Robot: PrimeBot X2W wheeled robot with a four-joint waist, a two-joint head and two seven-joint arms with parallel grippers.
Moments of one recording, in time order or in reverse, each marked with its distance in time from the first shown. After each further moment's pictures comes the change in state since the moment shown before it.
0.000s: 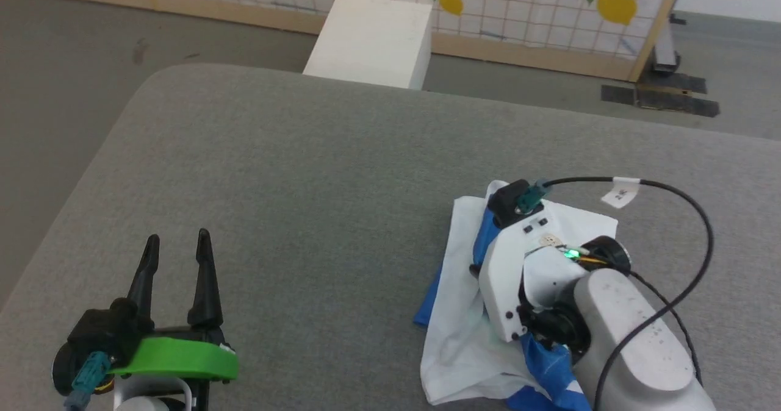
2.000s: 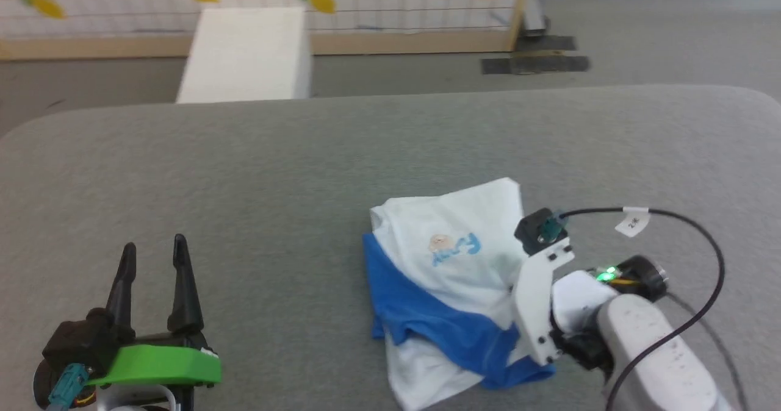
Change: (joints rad) left arm 0.018 -0.020 0.061 -0.015 -0.005 -0.008 0.000; right arm 0.079 -0.045 -0.035 0.023 -0.142 0.001 -0.038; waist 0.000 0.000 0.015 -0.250
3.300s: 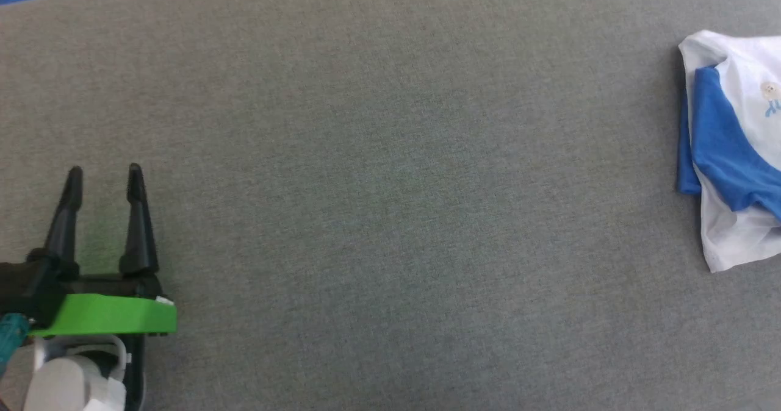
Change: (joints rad) left arm -0.106 0.148 0.002 -0.126 -0.006 -0.007 0.068; right arm -0.324 -0.316 -0.585 0.080 -0.349 0.000 -0.354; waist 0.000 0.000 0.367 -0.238
